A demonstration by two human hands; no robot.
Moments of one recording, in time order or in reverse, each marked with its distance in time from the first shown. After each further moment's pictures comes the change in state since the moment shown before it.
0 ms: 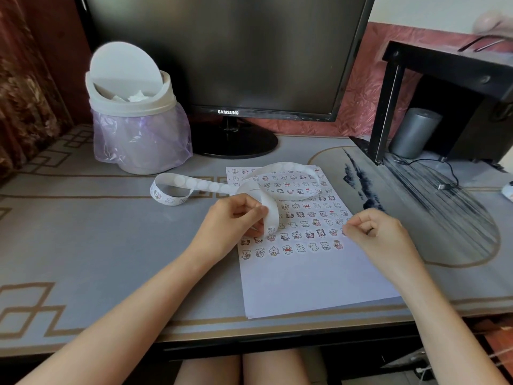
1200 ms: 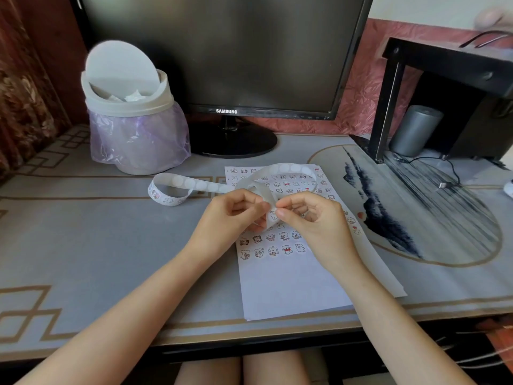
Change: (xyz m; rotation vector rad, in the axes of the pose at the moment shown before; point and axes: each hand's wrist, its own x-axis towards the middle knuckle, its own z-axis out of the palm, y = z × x) left_hand -0.001 0.005 -0.001 -0.077 -0.020 0.089; right_hand -0.004 -0.060 0.059 0.452 -0.138 -0.285
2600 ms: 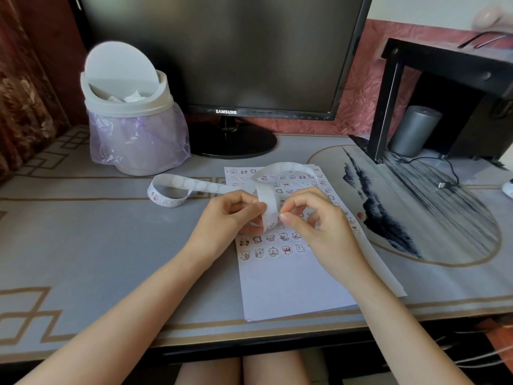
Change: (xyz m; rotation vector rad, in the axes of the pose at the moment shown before) left_hand 0.001 0.001 -0.002 -0.068 0.008 -0.084; right_hand -0.009 -0.009 -0.007 -0.107 -0.074 -0.097
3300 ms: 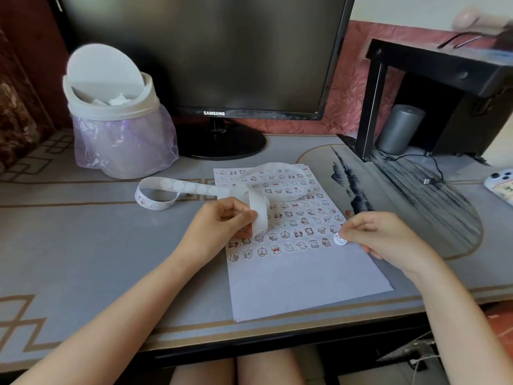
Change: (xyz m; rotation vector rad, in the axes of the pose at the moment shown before) left_hand 0.000 -0.004 0.003 0.109 -0.012 -0.043; right_hand -0.016 0.024 -0.090 -0.088 0.001 0.587
